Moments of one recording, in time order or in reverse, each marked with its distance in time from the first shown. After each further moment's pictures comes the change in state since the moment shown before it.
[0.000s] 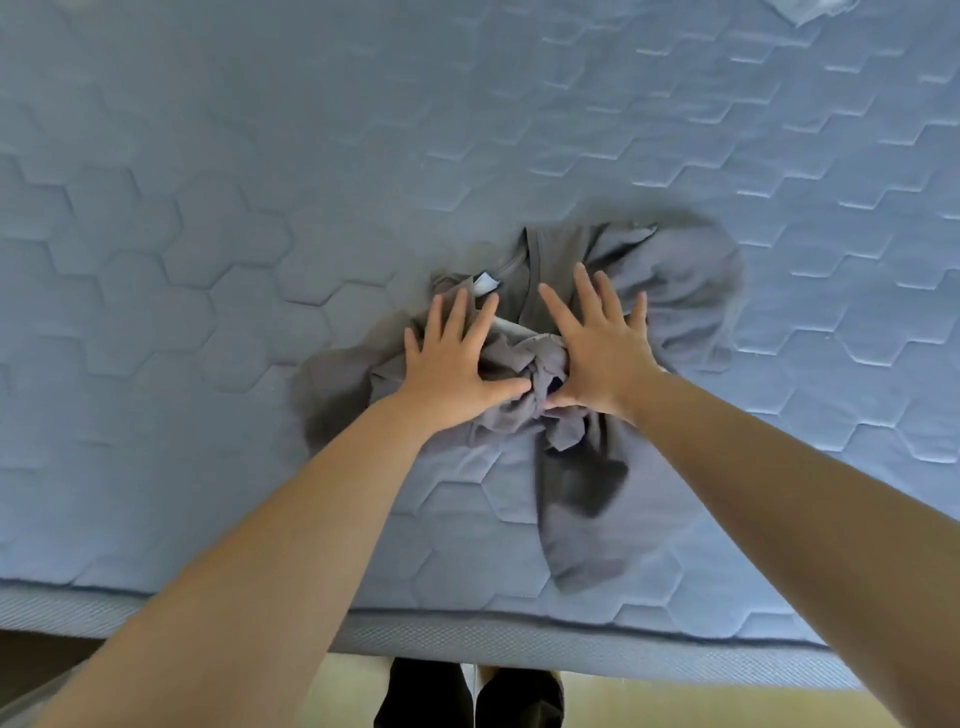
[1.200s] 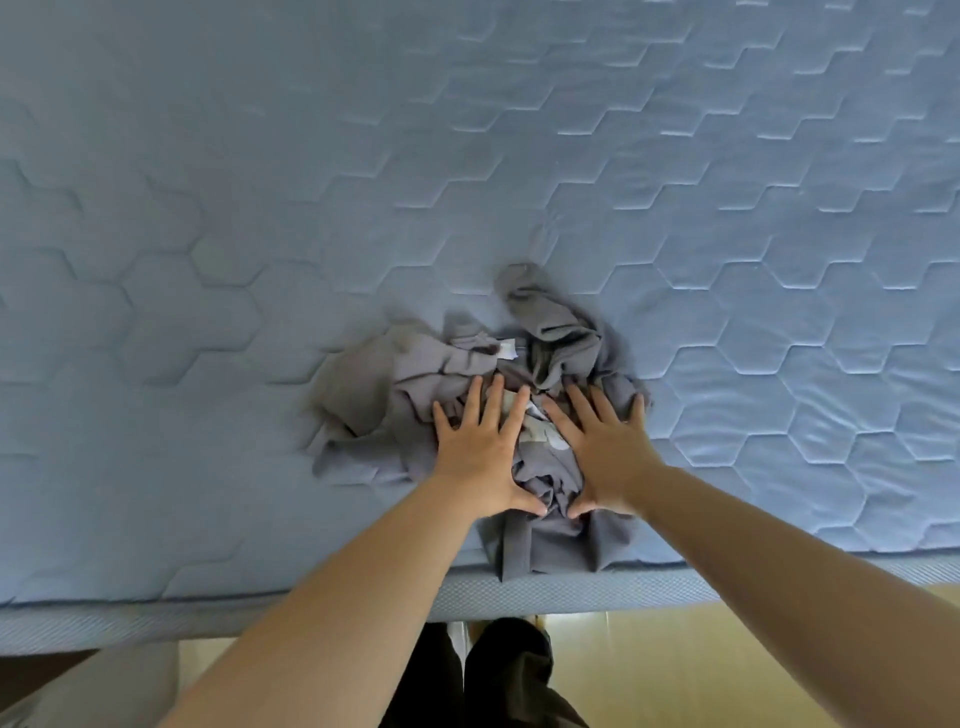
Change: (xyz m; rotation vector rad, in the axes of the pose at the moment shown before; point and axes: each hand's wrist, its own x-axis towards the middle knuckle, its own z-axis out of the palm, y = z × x) left_hand -0.052 0.057 0.114 0.303 -0.252 0.154; right_hand -0.114 0.025 0.100 -0.055 -0.283 -0.027
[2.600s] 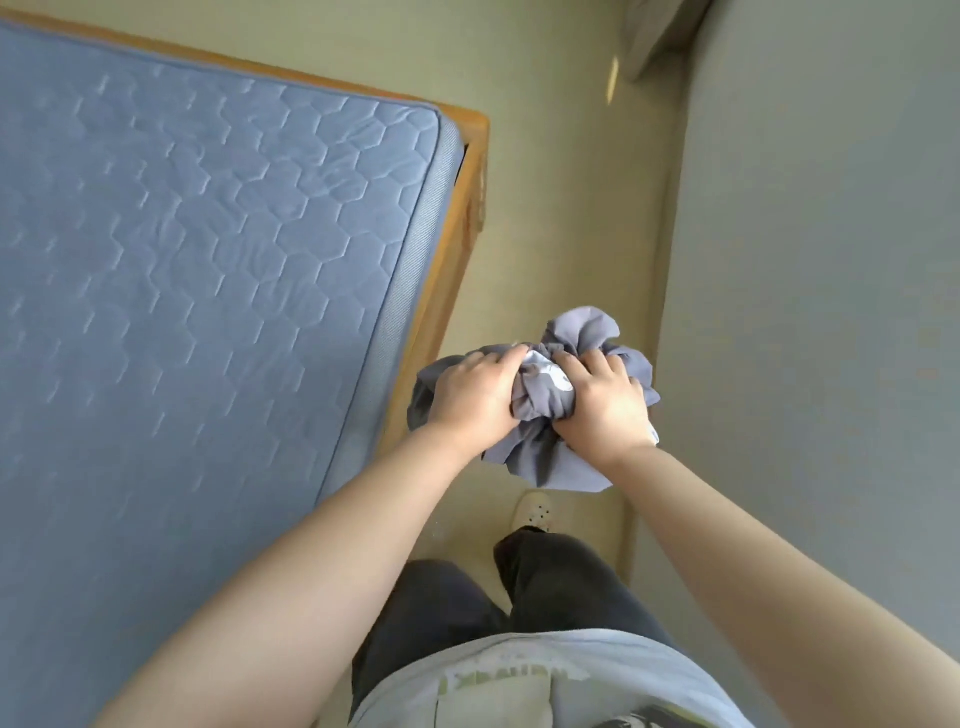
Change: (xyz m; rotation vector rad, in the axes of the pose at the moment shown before) left_hand -0.195 0.641 0.022 0.345 -0.013 1.120; right_hand -0.608 0.147 0.232 1.023 0.597 1.373
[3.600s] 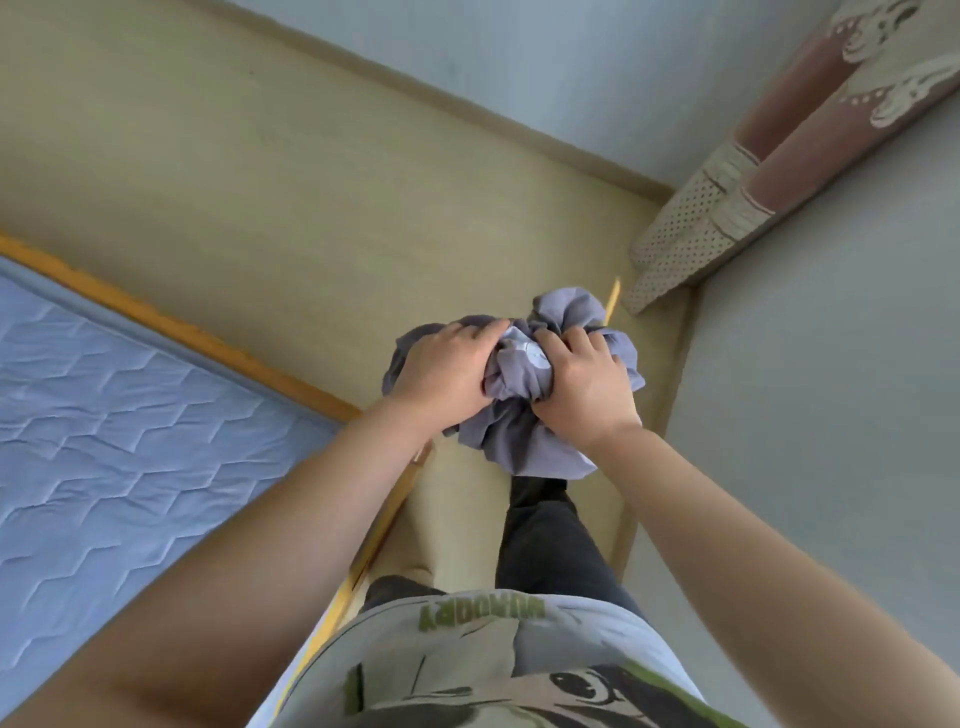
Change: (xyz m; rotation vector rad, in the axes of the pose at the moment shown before) left_hand 0.718 -0.068 -0.215 0.084 0.160 0.046; right_hand 0.718 0.111 -0.252 -0.124 0.100 -0.196
